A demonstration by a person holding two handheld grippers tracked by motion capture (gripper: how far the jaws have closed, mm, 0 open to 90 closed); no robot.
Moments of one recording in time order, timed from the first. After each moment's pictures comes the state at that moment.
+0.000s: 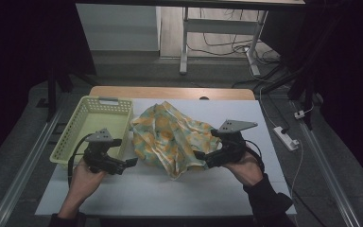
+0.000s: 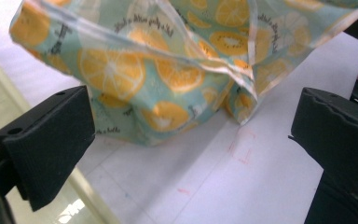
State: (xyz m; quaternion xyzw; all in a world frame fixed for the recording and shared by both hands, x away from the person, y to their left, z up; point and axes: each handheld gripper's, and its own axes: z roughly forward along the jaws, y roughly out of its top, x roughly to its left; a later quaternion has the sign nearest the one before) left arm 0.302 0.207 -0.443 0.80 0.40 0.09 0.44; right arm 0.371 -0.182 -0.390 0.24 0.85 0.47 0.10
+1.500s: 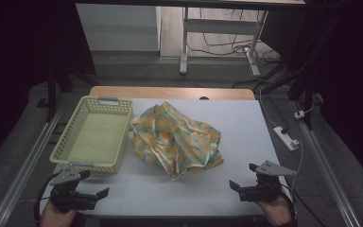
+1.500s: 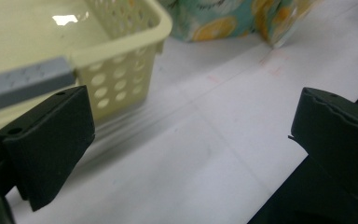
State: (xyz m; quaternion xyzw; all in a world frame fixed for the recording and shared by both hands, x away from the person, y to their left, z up) left arm 0.211 0.261 -0.499 0.76 0.48 0.13 0.41; right arm 0.311 -0.294 -0.471 0.36 0.81 0.44 0.16
